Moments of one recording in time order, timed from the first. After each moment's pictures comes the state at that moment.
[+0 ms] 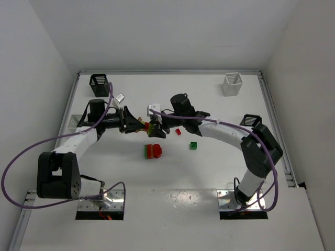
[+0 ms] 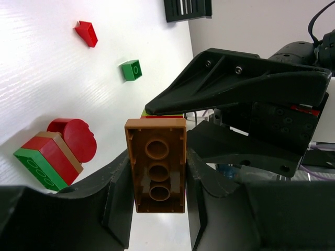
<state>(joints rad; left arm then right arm) -0.03 1.33 0.74 -0.05 1.10 -0.64 0.74 1.71 1.12 0.08 -0.72 -0.50</state>
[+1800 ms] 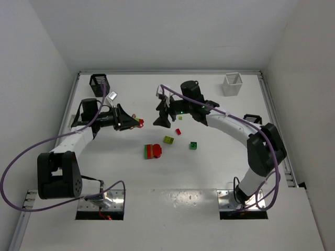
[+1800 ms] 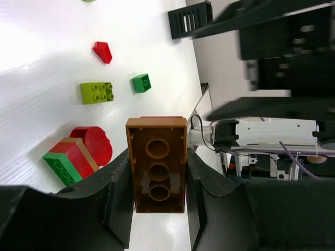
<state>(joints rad) 0.08 1.33 0.76 -0.07 1.13 -0.56 0.61 1.72 1.22 -0.03 -0.72 -0.36</state>
